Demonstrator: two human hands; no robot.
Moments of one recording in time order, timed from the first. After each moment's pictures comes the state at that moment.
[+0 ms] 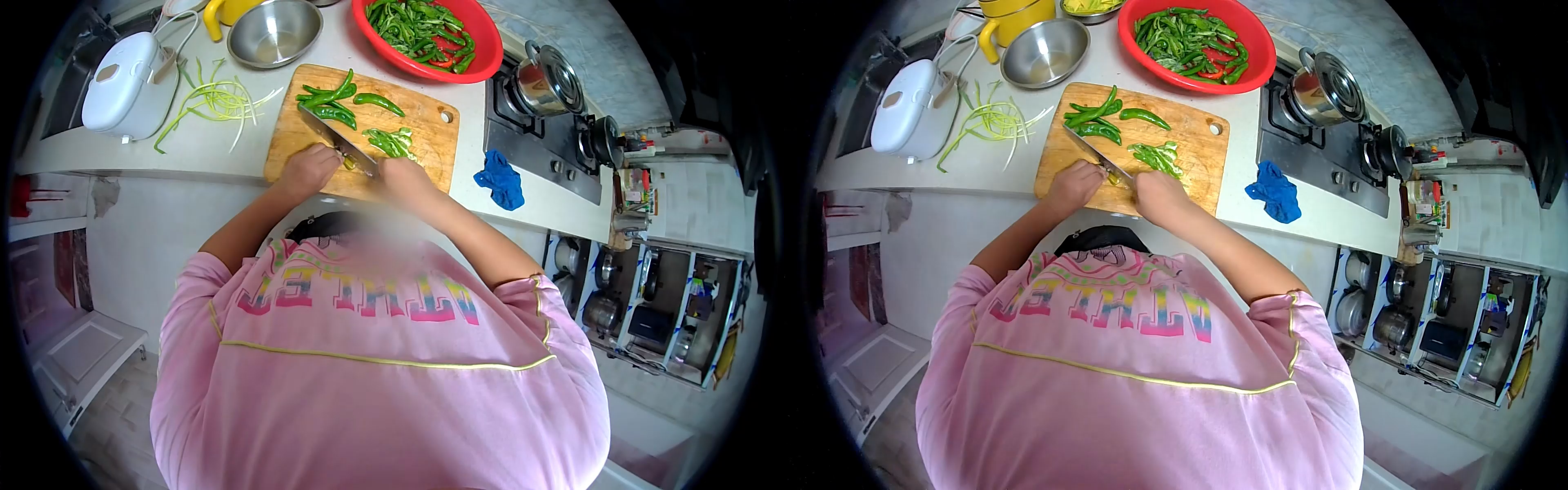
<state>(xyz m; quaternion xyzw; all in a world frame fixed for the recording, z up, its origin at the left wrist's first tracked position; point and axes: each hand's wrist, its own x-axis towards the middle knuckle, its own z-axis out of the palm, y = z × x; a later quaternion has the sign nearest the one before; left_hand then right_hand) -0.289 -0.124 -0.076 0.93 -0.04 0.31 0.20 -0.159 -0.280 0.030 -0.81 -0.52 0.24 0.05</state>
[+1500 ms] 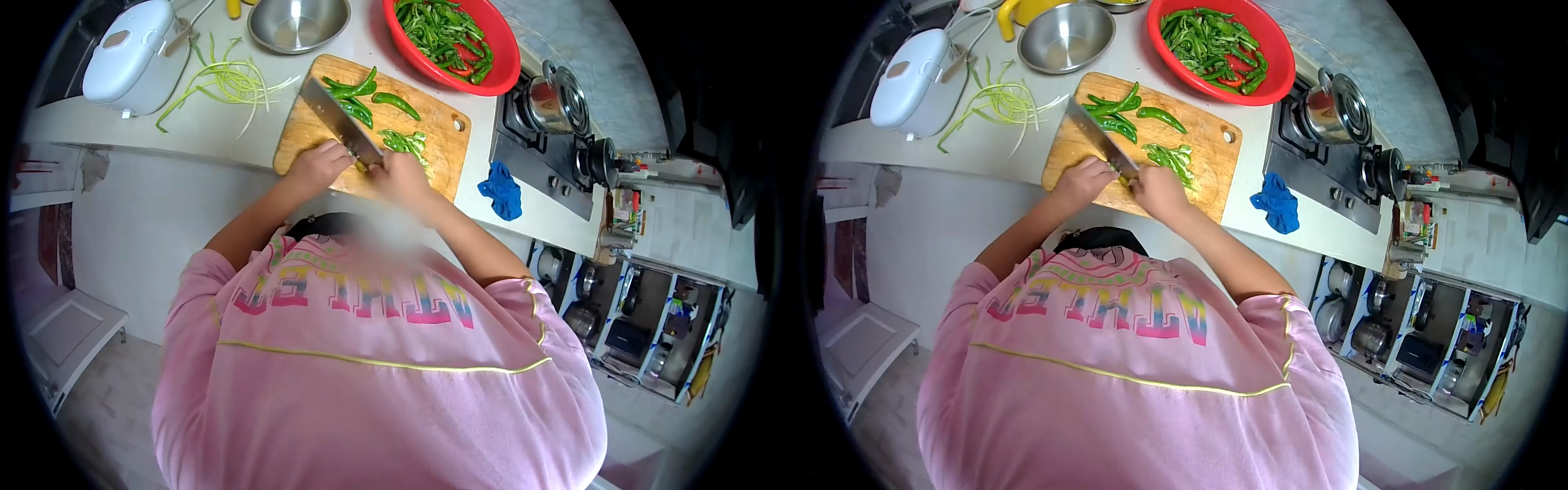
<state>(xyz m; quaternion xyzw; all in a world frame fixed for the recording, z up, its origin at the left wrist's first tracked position) -0.297 -0.122 -0.082 0.92 -0.01 0.33 0.20 -0.165 -0.258 -0.012 -0.83 -0.50 0.20 0.13</state>
